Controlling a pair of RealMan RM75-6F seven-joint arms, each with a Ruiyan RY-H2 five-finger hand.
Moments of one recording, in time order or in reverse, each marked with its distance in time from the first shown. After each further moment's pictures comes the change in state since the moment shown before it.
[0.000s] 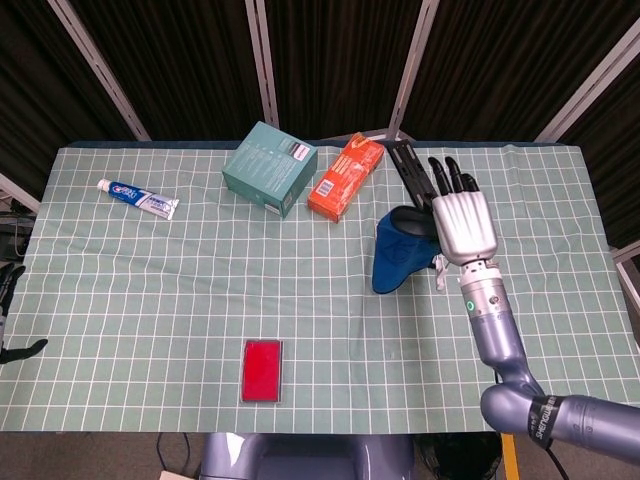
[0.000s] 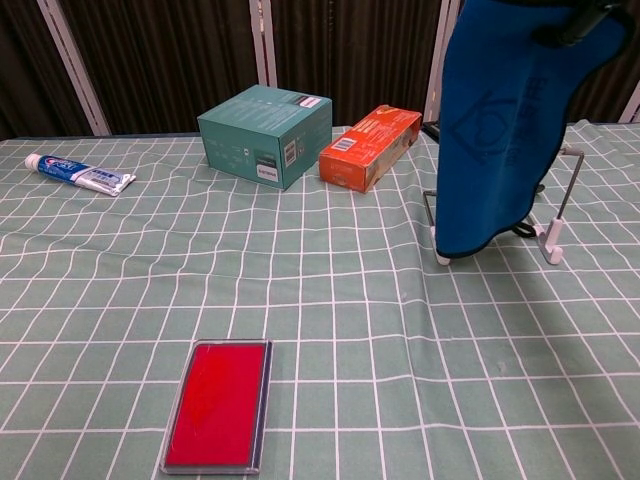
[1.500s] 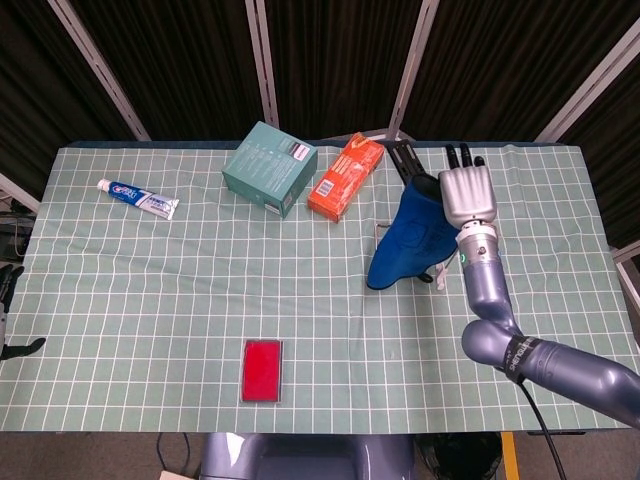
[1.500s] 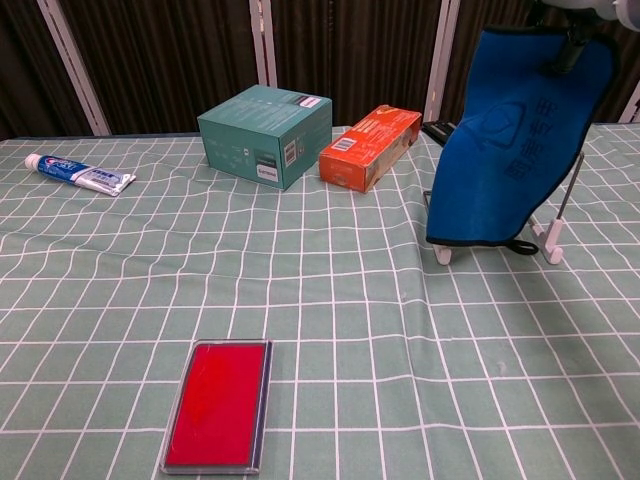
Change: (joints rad) left arm -0.024 -0.030 -0.012 0.041 -0.078 -0.054 0.042; right arm 0.202 -0.072 -0.065 0.369 0.349 -0.217 -0.136
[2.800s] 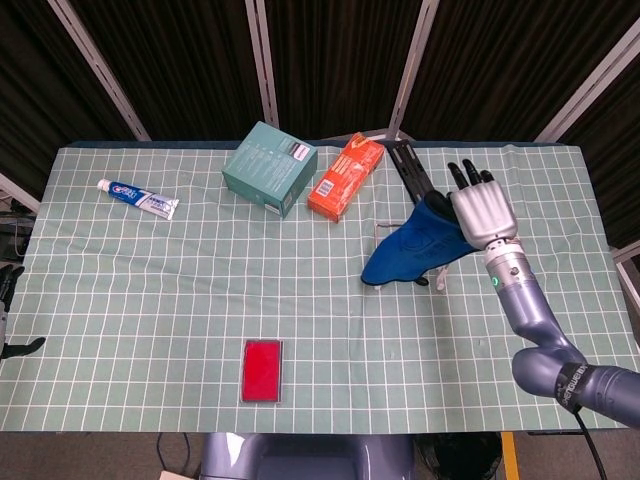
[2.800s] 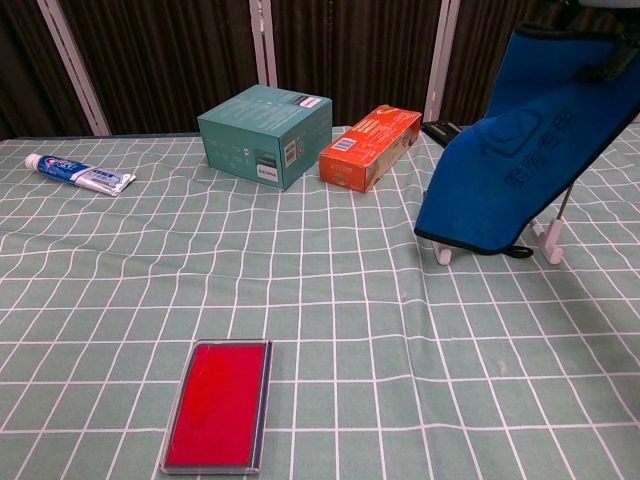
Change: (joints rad) left arm -0.008 -0.005 -0.001 0.012 -0.017 -0.016 0.001; right arm -0.105 0.218 -0.116 -0.170 -0.328 -0.082 0.239
